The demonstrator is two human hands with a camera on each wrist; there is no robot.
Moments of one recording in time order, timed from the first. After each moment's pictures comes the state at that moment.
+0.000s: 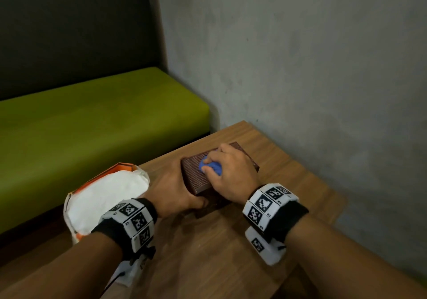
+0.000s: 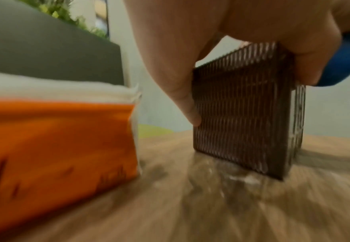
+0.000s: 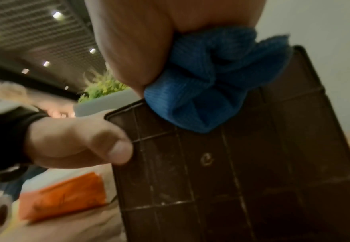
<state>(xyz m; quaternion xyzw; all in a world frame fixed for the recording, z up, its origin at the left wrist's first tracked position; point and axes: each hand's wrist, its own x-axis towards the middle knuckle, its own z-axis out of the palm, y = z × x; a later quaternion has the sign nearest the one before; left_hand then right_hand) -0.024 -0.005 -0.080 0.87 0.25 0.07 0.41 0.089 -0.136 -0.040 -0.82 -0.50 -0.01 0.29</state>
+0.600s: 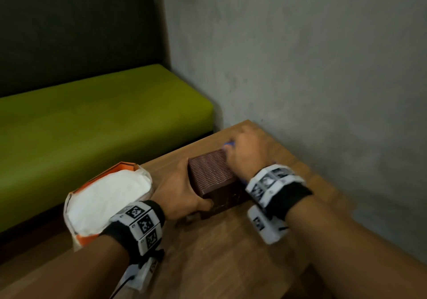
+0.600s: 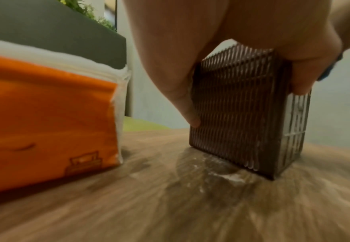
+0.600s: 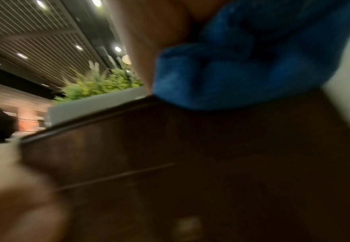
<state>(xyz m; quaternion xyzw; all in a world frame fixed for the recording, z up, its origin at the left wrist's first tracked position) -0.020 -0.005 -0.092 0.86 0.26 0.06 0.43 0.132 -0.110 -0.038 -0.91 -0.38 -0.03 0.18</state>
